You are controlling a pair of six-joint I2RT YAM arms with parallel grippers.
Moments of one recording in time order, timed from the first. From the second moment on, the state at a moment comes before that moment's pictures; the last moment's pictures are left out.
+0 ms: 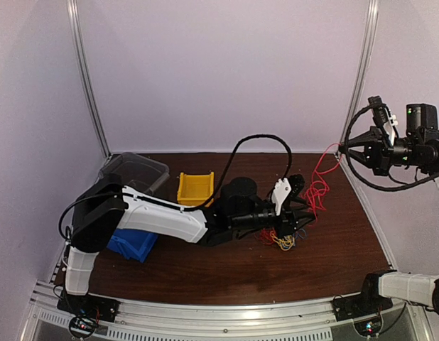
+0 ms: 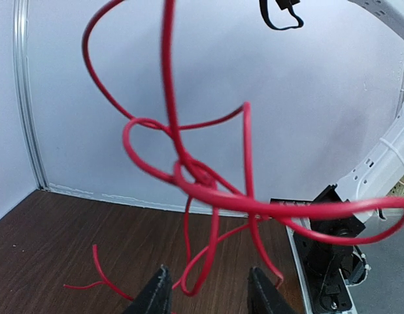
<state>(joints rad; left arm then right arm) -1.20 2.15 1.48 0.71 0.30 -0.04 -0.01 0.98 1.32 -0.86 -1.23 -0.46</state>
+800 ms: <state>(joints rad) -1.20 2.06 1.25 0.68 0.13 -0.20 -0.01 0.96 1.28 -0.80 -1.25 -0.38</state>
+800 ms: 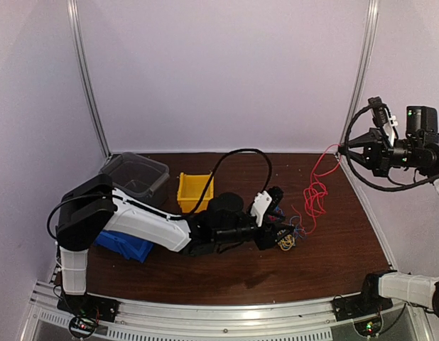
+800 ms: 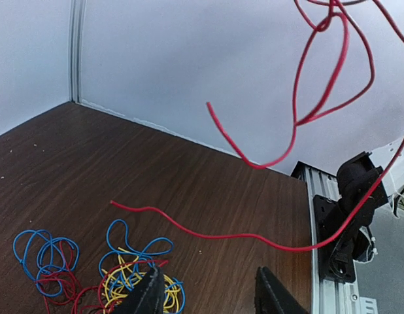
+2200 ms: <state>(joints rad) -1.13 2.25 1.47 0.93 0.32 -0.67 -0.01 0.92 1.24 -0.74 -1.23 -0.31</state>
